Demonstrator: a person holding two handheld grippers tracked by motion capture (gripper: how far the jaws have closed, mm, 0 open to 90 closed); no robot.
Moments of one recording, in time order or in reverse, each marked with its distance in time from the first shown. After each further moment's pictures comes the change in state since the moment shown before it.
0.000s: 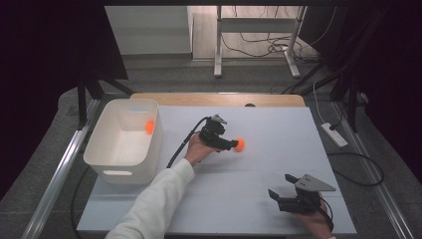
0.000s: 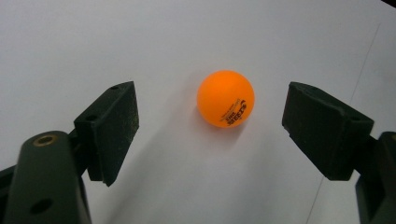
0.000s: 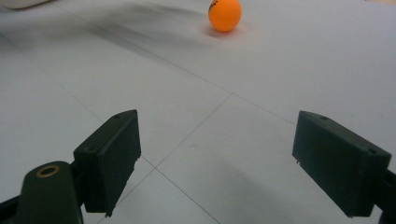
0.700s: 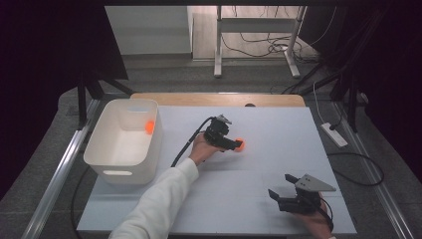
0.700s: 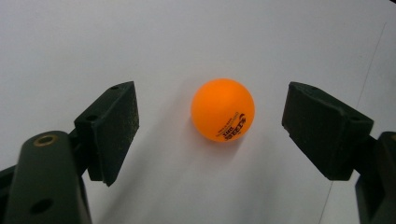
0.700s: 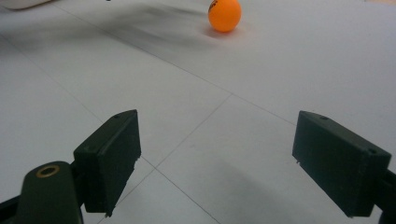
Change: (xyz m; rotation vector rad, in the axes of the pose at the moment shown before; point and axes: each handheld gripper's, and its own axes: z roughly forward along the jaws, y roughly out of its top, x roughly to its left) left arm -0.003 0.005 0.017 0.017 -0.015 -0.004; right arm 0.000 0.000 0.000 -0.001 -0.001 0.001
